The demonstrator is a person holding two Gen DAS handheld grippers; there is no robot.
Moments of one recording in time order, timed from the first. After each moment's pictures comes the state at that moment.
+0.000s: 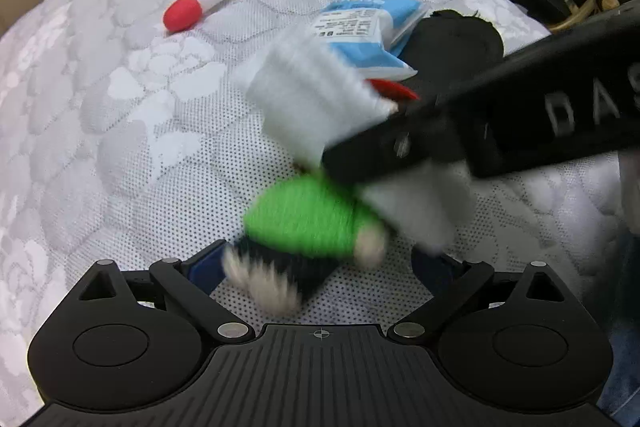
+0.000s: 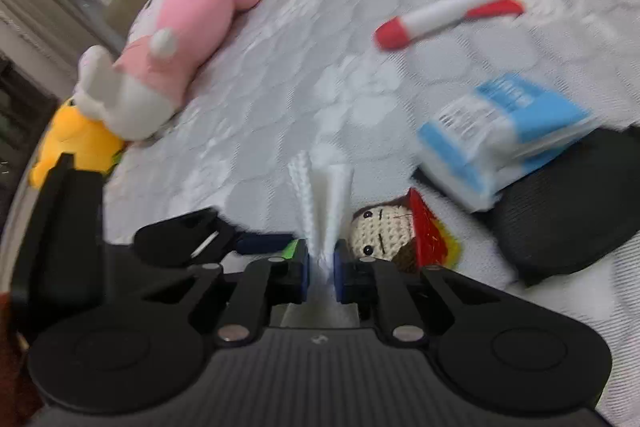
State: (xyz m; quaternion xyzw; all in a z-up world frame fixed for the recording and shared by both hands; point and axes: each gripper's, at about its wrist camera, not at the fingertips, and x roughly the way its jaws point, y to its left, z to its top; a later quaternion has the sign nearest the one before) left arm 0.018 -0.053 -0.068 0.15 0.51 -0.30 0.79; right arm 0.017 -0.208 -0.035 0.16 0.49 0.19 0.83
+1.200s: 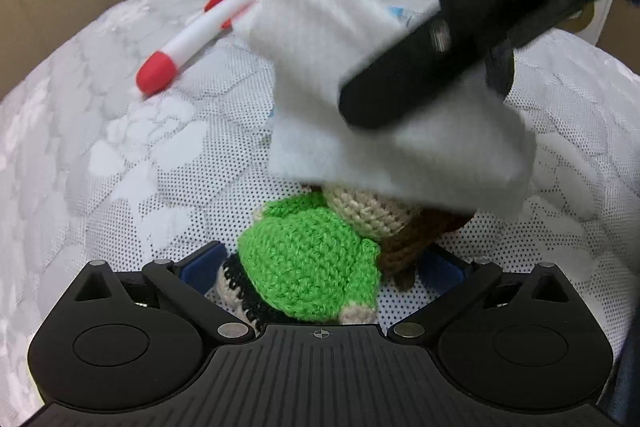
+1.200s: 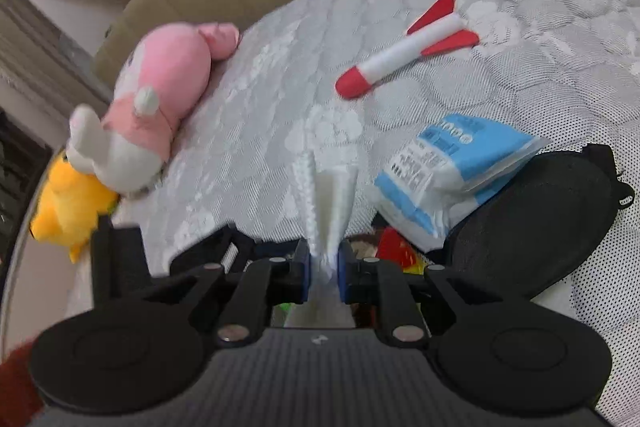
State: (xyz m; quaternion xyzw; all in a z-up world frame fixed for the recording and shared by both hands) left arm 0.025 -0.070 -0.086 0.22 0.43 -0.33 0.81; right arm 0.027 -0.239 -0.031 0.20 0.47 0.17 0.84
